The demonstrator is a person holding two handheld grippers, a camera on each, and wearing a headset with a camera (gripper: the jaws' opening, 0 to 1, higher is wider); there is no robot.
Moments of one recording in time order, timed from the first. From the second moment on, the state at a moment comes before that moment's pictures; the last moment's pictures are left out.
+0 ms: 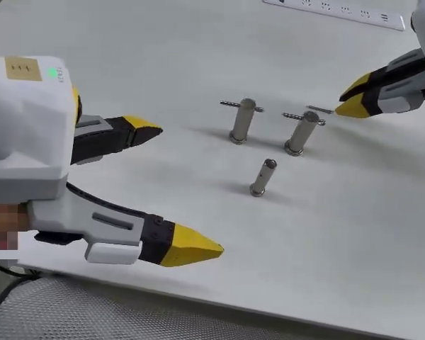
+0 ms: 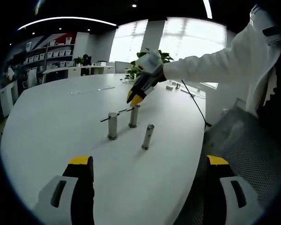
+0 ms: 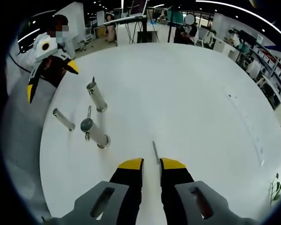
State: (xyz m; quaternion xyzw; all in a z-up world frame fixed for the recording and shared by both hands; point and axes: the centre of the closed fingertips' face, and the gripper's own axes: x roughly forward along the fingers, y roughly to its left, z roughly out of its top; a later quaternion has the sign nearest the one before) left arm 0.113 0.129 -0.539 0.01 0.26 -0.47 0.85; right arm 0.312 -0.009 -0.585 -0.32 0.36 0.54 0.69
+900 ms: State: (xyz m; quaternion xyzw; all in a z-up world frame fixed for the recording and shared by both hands) left arm 0.117 0.129 -0.541 0.00 0.26 -0.46 0.85; right arm 0.324 -0.004 -0.610 -0.36 0.39 0.54 0.65
